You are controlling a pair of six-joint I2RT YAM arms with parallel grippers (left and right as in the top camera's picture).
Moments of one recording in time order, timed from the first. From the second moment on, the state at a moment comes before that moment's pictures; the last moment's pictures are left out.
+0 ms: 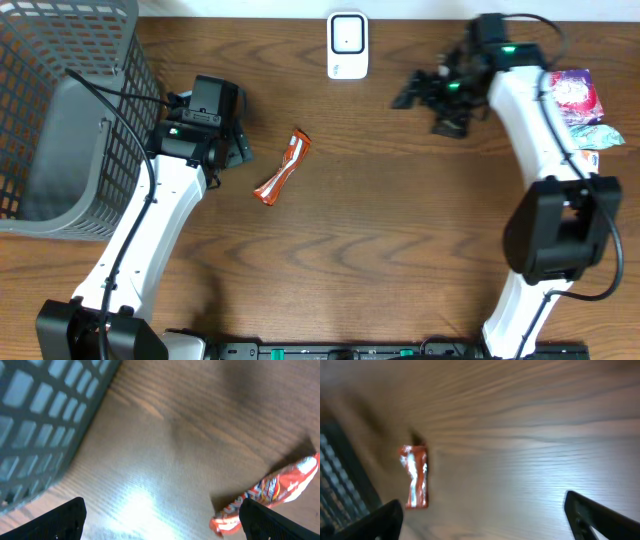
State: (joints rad) left arm -0.21 1.51 1.25 -0.95 -0.32 -0.55; right arm 0.14 2.04 1.80 -1.07 -0.47 0.47
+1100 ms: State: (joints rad) left arm -0.13 1.51 1.22 -1.07 -0.27 -0.71; right arm 0.69 2.30 1.80 -0.76 -0.20 1.09
